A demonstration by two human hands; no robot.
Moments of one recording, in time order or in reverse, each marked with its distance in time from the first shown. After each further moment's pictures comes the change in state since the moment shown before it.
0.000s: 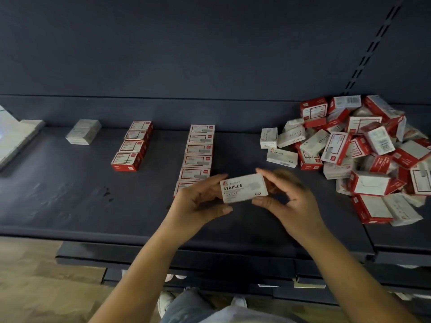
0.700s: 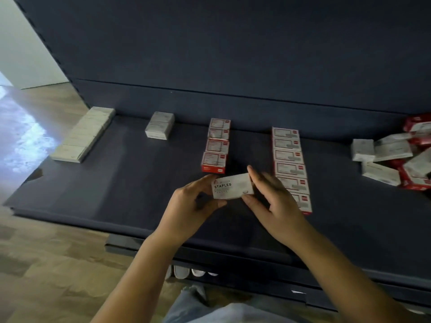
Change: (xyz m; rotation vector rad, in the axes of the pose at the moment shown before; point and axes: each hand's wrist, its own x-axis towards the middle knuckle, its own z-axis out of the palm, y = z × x) left_hand -0.037 -0.051 -0.196 0.424 0.197 0.105; right_hand 0.056 -0.059 0.201 -0.242 -0.217 -0.036
